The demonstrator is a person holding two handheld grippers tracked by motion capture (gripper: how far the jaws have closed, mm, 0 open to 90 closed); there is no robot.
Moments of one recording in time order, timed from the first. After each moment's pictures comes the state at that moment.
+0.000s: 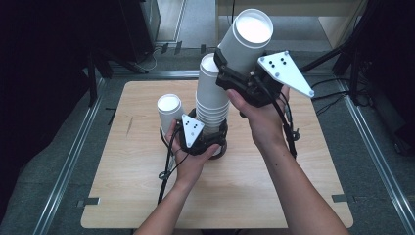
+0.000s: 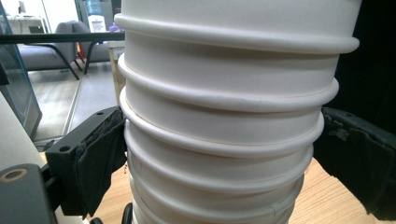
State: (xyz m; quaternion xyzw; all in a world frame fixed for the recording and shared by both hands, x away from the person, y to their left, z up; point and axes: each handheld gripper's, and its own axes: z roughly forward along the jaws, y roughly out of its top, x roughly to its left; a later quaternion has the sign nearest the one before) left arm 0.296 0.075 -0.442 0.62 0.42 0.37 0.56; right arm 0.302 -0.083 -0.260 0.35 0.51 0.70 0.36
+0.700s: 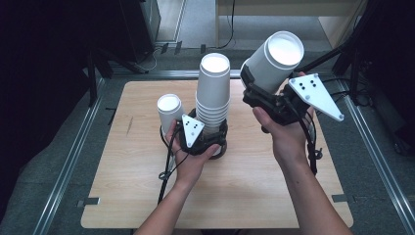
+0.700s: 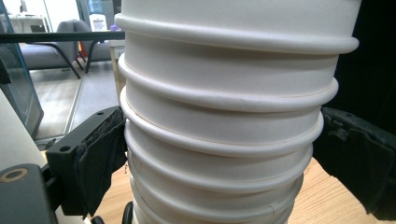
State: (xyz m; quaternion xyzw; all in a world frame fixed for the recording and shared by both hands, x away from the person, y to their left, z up) left arm 0.296 0.075 -0.442 0.61 0.42 0.37 0.55; right arm 0.284 -0.131 -0.287 0.37 0.50 0.68 0.38
